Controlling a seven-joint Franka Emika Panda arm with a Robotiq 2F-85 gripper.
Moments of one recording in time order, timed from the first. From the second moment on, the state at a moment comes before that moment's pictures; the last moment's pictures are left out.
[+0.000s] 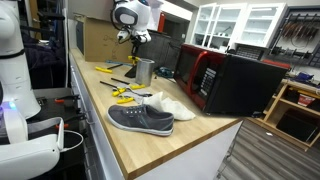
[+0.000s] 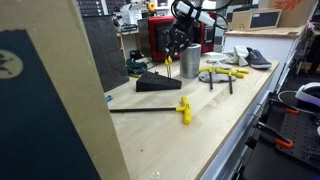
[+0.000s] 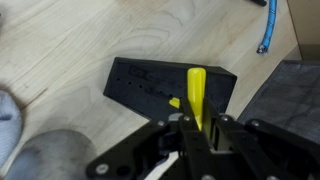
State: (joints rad) arm 0.10 0.06 0.07 -2.24 0.65 2.46 0.31
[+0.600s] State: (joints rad) arm 0.10 0.06 0.07 -2.24 0.65 2.46 0.39
